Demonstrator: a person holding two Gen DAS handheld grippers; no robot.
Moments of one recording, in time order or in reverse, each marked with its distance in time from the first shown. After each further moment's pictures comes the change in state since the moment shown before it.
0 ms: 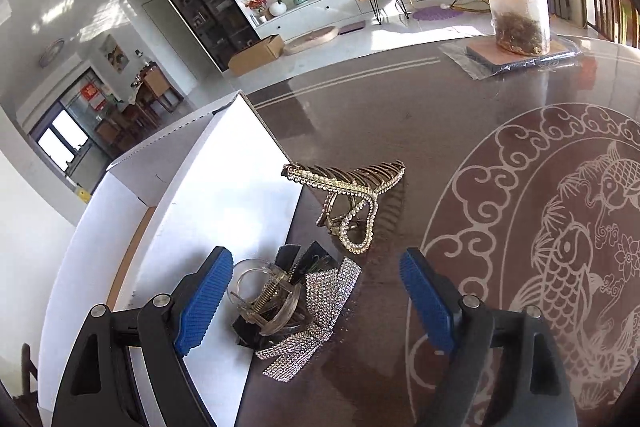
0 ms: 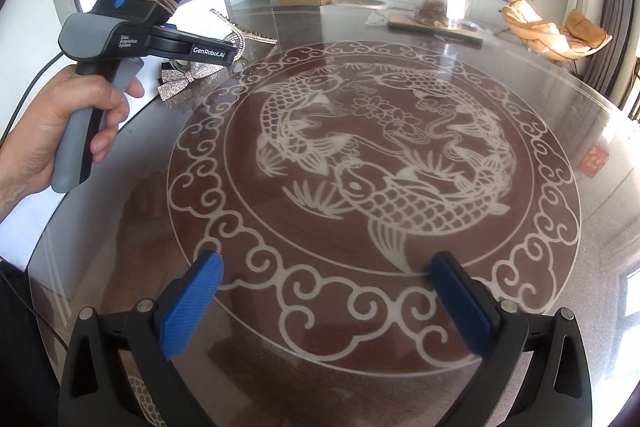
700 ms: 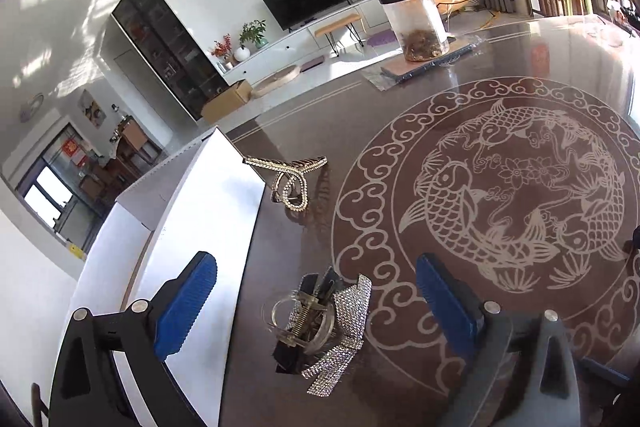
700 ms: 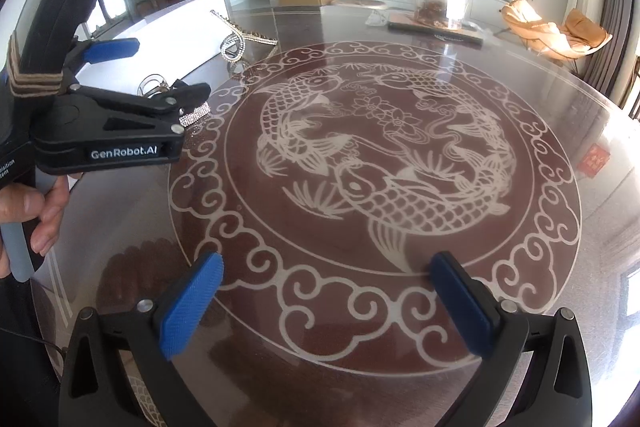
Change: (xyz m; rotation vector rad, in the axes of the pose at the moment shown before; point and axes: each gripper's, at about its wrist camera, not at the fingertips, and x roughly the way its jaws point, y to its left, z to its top) left arm -0.107 -0.022 -0.058 0.142 -0.161 -0.074; right arm -0.001 0.000 0.000 0.006 -0.003 0.007
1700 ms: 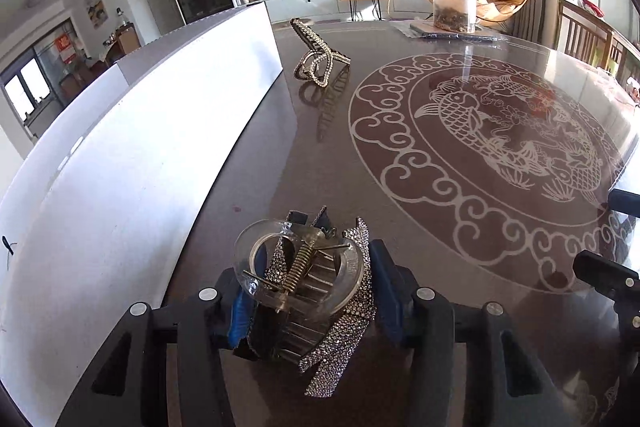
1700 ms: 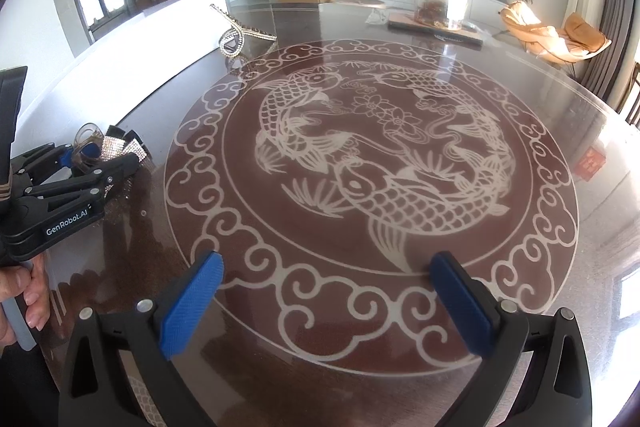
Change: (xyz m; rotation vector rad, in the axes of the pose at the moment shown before) left arm -0.007 0.033 -0.102 -0.293 0.140 -0.141; right arm 0.001 0.002 0.001 -0.017 0.009 -0.023
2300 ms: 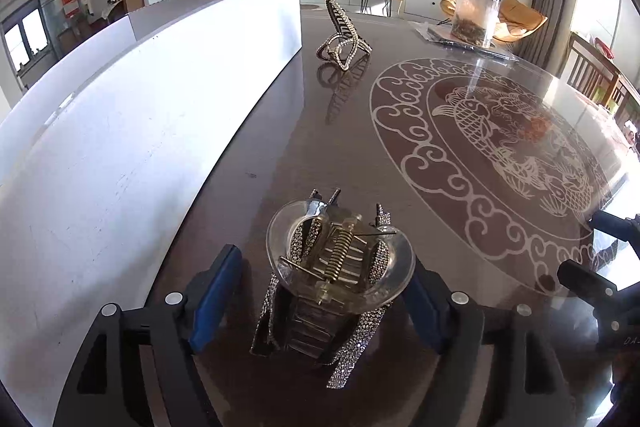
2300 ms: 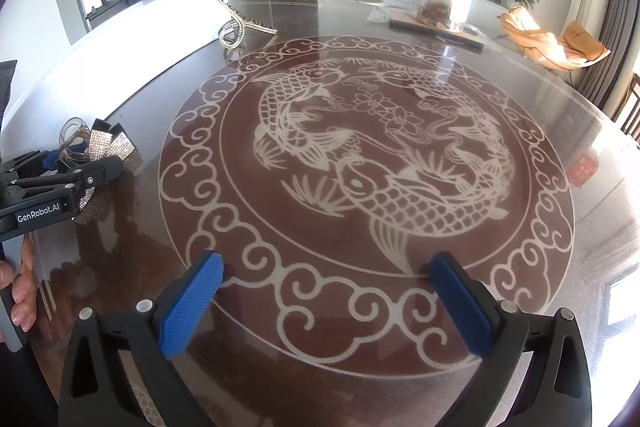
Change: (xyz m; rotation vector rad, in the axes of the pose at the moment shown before) left arm 0.006 0.025 -0.010 -0.132 0.051 -0.084; right arm 0.008 0.006 0.010 -0.067 0.010 0.017
